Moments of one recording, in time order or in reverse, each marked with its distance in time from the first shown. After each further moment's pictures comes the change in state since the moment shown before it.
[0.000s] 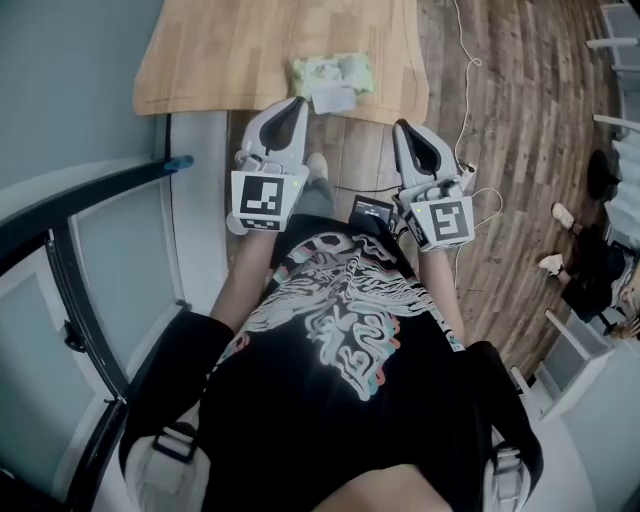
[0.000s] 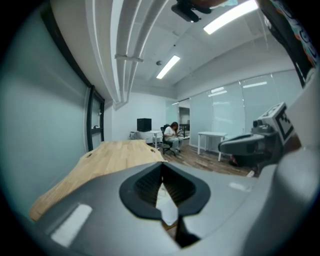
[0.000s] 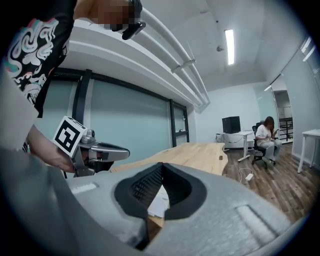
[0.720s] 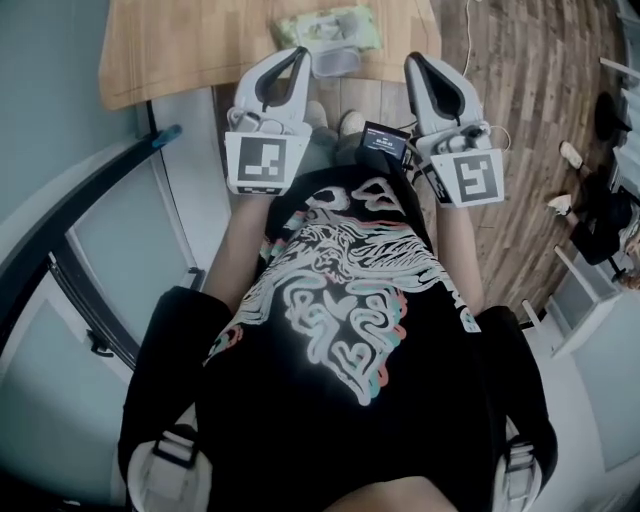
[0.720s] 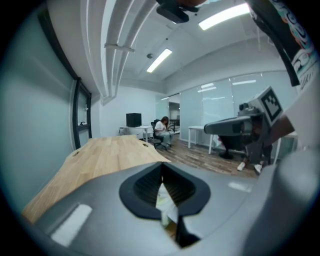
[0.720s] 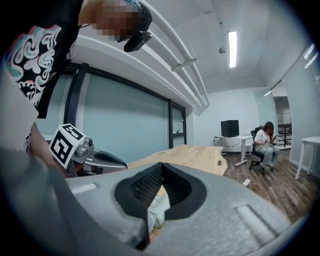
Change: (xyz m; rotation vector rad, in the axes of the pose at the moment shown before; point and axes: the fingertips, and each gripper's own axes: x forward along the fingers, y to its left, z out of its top) left arm 0.053 0.022 -0.029 0.063 0.037 -0.135; right arm 0.063 -0.021 0.009 -0.050 -0.014 -0.022
